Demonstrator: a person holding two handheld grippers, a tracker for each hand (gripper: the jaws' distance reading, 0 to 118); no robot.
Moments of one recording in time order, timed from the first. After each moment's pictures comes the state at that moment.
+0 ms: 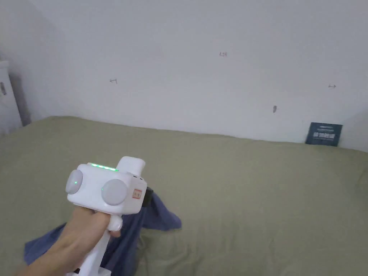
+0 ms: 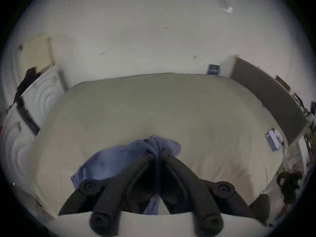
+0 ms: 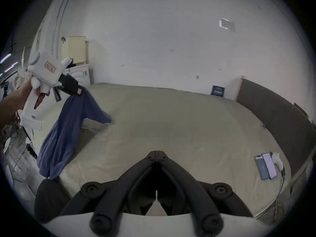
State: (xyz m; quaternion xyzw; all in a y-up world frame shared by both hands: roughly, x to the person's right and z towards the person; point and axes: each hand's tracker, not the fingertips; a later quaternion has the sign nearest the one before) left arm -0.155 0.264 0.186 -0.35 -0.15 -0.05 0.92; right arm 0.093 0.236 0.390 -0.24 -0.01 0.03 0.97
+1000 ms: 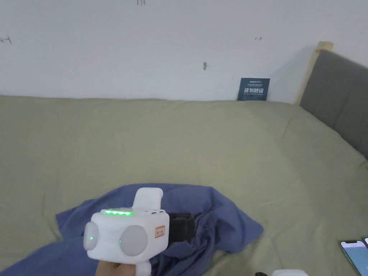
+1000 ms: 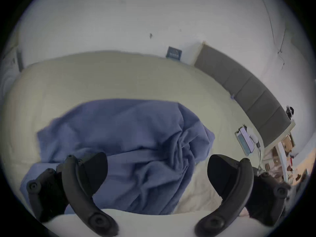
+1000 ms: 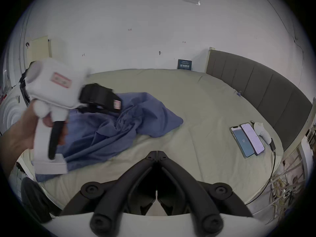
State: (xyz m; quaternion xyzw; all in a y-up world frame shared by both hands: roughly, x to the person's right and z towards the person) left arm 0.001 0.165 0.204 -0.38 -0.25 0.04 0.89; right arm 0.190 0.172 0.367 -0.30 -0.11 -0.02 0.95
